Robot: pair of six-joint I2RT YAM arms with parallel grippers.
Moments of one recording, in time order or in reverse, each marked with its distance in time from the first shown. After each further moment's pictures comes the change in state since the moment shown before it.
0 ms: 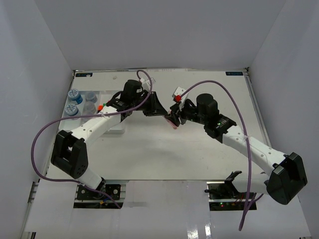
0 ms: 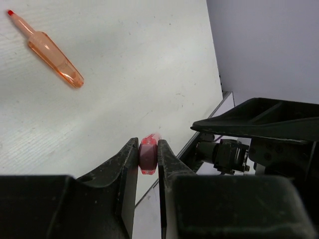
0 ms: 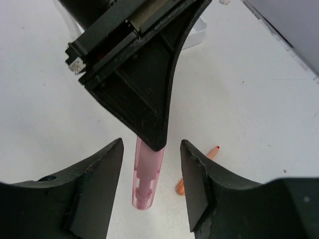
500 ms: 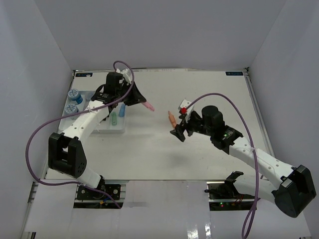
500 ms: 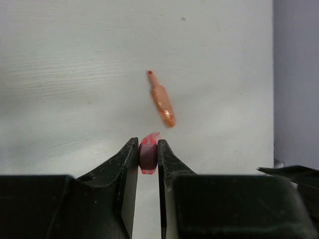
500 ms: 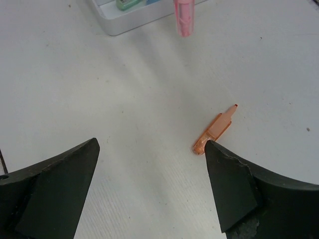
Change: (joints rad) left arm 0.203 -0.009 0.085 -0.122 -0.188 0.124; right arm -0.001 -0.157 -0.195 -0.036 0.019 0.002
